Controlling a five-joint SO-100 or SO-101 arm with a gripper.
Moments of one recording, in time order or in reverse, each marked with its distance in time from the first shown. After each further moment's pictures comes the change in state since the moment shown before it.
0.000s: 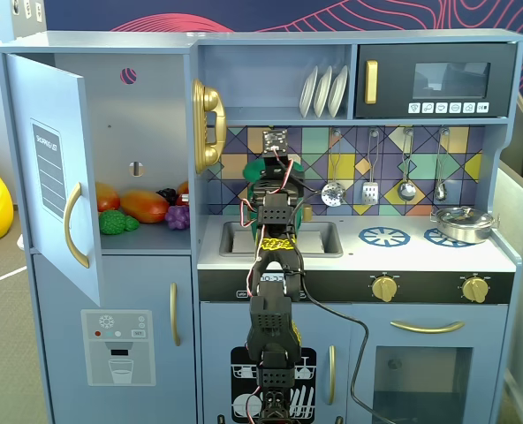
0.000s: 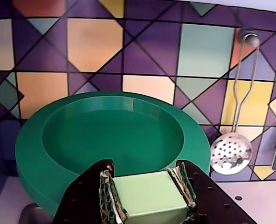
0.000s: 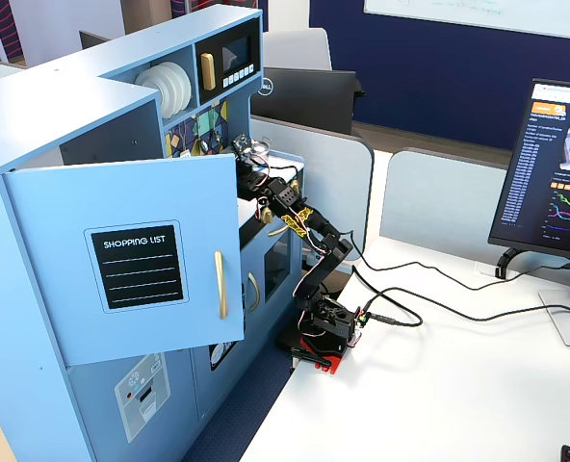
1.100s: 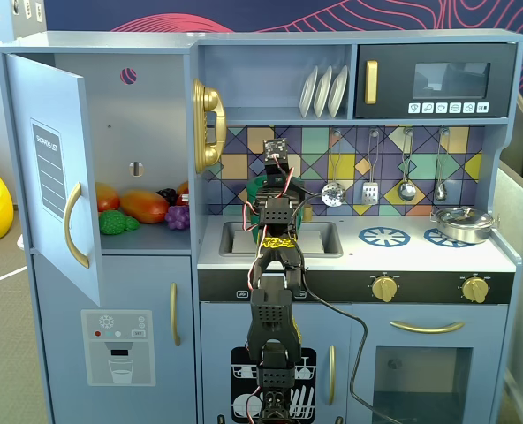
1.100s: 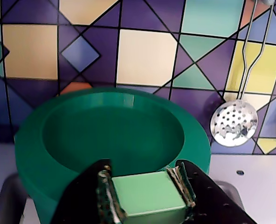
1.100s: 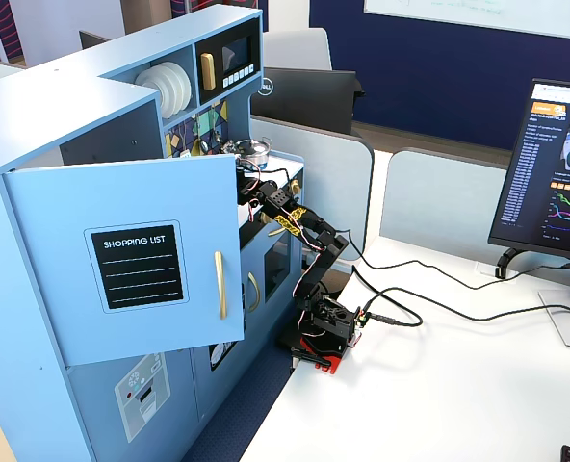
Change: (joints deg) arm 0.4 -4.5 2.7 -2.4 -1.6
